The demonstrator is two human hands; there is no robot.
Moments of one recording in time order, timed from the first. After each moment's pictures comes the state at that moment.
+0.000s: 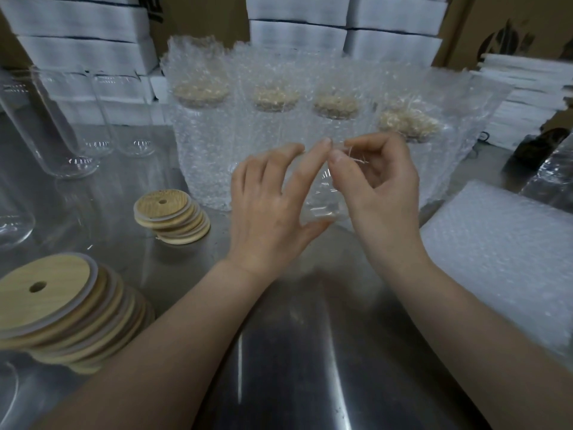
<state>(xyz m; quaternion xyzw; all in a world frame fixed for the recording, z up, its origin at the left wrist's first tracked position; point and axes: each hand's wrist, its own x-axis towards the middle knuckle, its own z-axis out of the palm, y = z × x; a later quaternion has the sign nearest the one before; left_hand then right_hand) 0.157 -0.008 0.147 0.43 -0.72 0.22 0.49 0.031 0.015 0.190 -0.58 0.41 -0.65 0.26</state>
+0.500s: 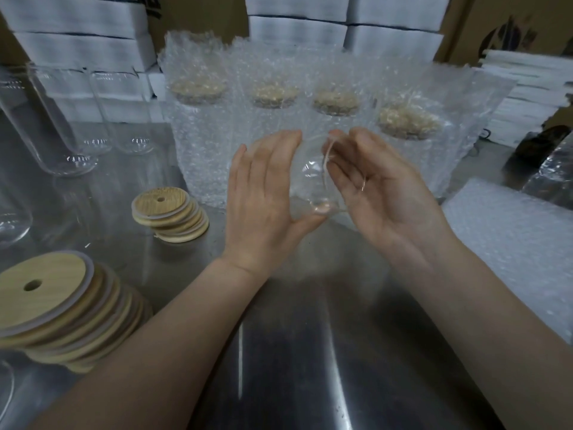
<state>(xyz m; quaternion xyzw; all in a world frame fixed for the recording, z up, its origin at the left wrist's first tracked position) 0.158 -0.009 0.147 0.42 -0.70 0.18 0.54 0.018 0.001 0.203 -0.36 0.23 -0.64 0.64</state>
